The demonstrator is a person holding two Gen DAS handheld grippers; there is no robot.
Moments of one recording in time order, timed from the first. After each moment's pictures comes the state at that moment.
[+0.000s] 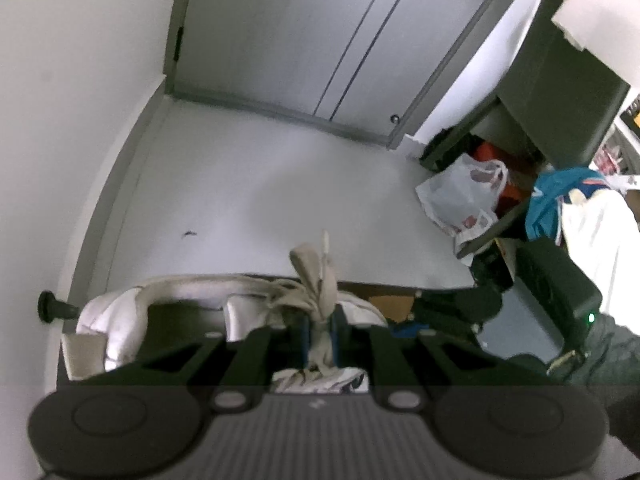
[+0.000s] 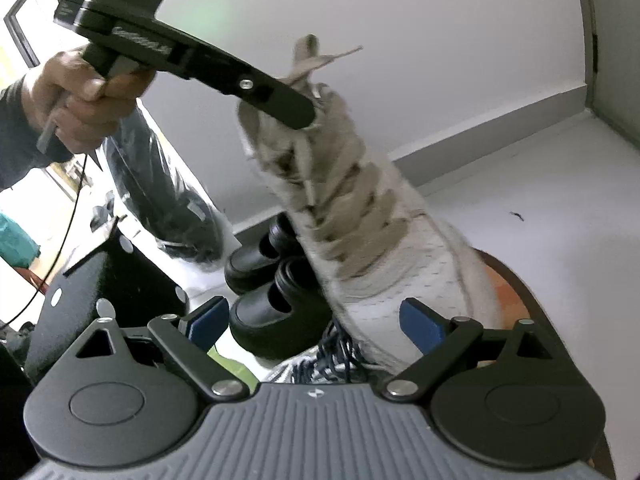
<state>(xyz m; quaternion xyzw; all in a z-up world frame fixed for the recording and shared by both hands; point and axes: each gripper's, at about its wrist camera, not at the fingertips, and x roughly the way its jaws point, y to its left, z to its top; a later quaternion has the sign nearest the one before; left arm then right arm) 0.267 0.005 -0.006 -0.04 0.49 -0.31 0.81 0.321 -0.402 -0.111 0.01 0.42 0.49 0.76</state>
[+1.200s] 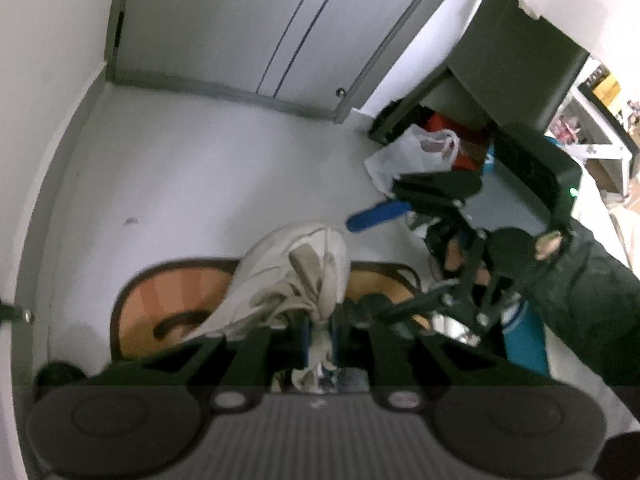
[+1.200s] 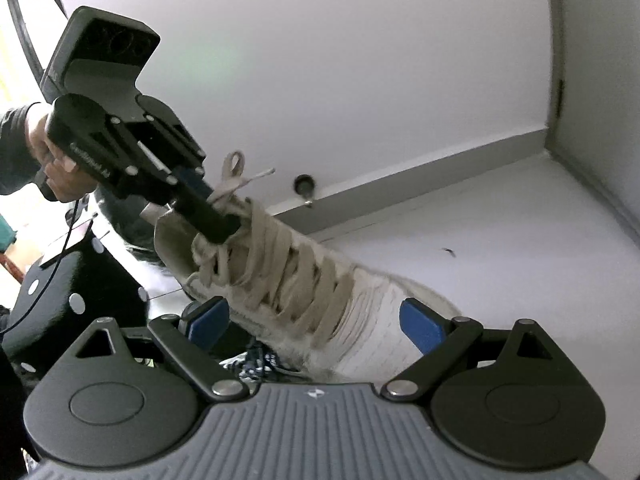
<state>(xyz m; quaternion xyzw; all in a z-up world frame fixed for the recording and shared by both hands) 0.243 -0.005 -0.014 -0.04 0.51 -0.39 0.76 0.360 -0.453 -0.077 -0.06 0.40 0.48 0.78</state>
